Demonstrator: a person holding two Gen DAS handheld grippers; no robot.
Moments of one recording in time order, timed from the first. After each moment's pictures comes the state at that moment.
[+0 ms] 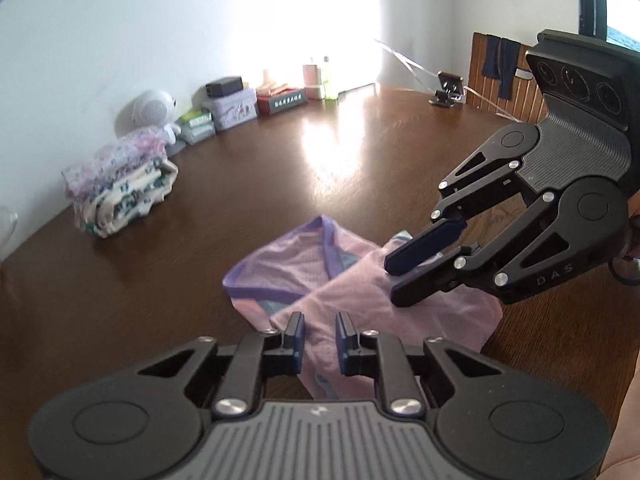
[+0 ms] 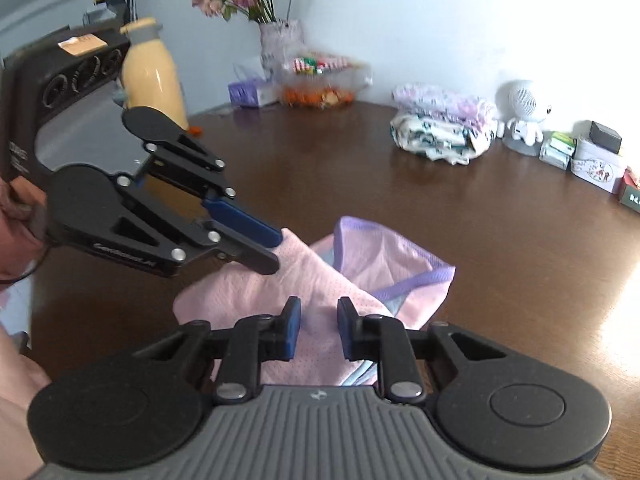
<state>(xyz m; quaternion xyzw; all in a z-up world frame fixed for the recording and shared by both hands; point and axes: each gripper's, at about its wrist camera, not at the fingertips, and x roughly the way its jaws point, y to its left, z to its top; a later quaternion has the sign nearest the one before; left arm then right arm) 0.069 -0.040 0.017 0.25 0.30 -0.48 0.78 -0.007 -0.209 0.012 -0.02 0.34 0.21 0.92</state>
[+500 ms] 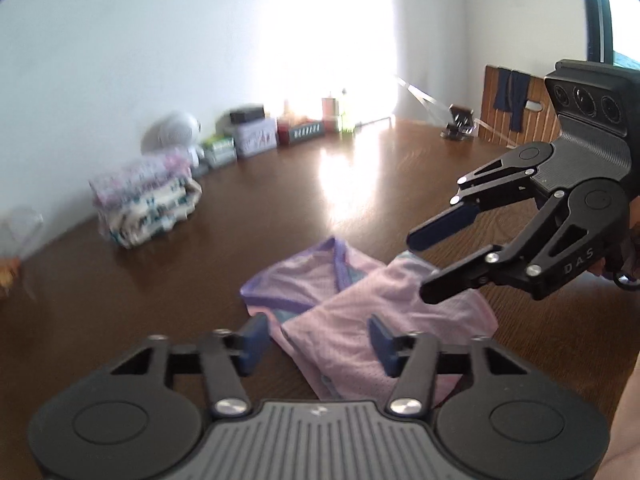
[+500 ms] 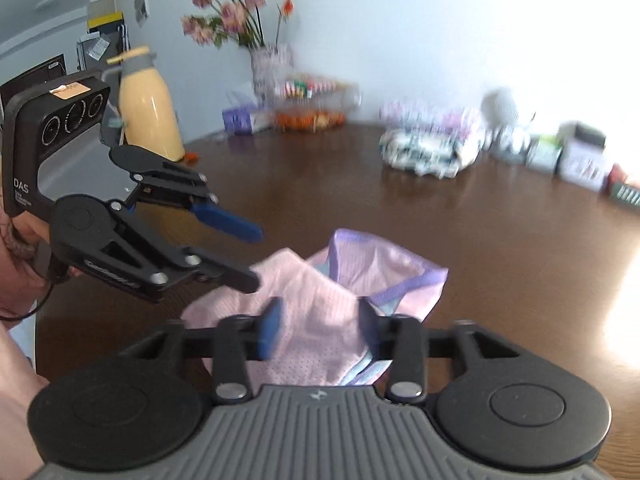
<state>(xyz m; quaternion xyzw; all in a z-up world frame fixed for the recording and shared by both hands) 0.045 -0.011 0.035 0.23 0.24 -0.48 0.81 -0.050 -0.232 0.026 -0.02 0.29 0.19 0.94</state>
